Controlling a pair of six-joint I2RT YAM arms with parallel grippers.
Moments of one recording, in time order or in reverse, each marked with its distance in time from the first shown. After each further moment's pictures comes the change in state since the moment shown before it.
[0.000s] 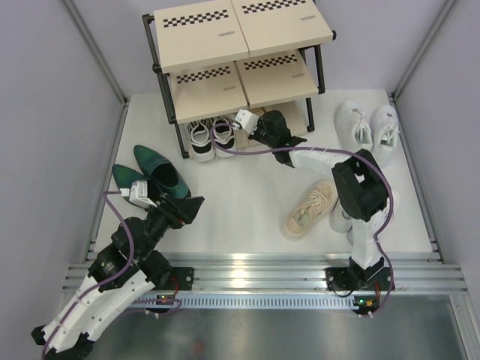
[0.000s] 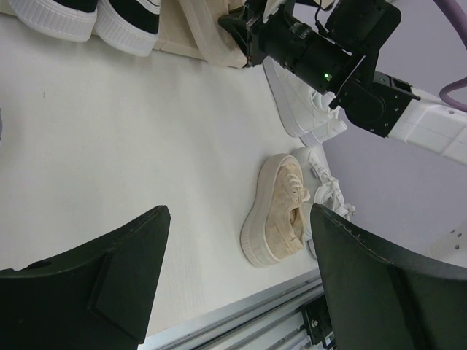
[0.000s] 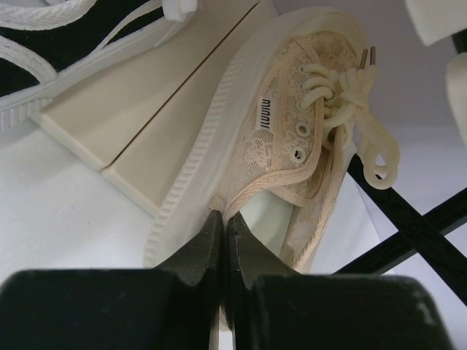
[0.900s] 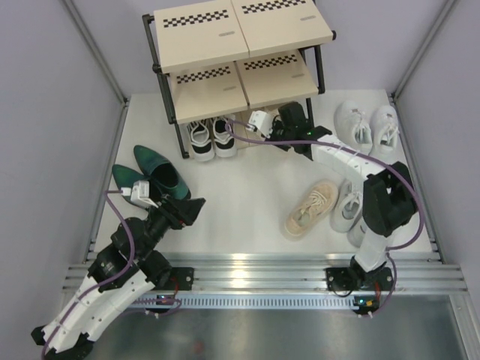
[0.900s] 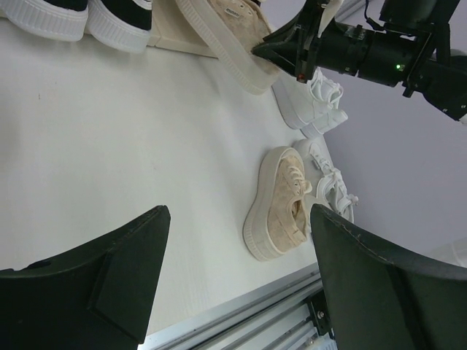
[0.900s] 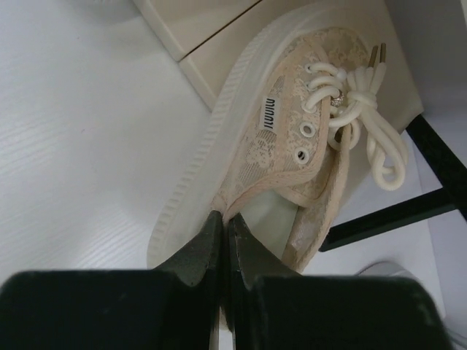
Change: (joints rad) left arm 0.000 0.000 0.002 0.001 0.027 0.034; right arm -0.069 -0.230 0.020 -0.537 -0.215 -0.015
